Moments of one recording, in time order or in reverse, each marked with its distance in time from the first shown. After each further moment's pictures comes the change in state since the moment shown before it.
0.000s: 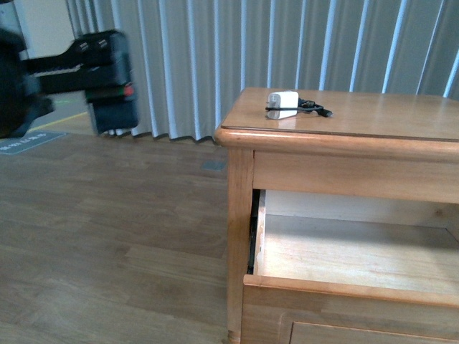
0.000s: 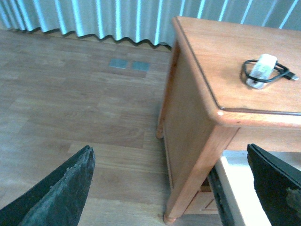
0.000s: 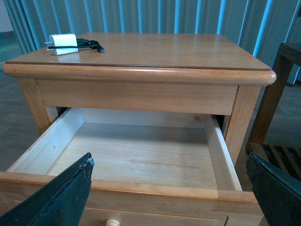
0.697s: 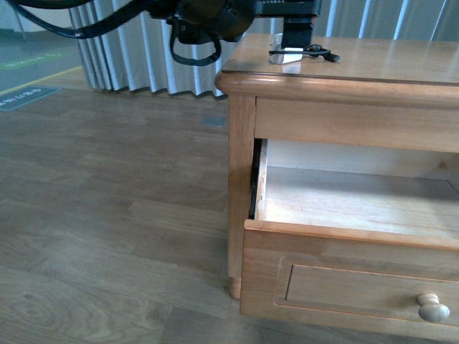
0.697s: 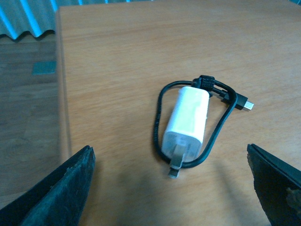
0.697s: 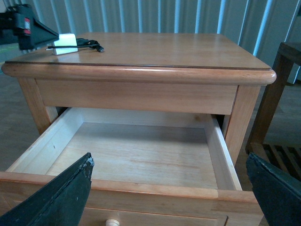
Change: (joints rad) left arm -0.127 0.716 0.921 -0.293 0.161 0.103; right arm 0.000 0.000 0.000 0.000 0.000 0.000
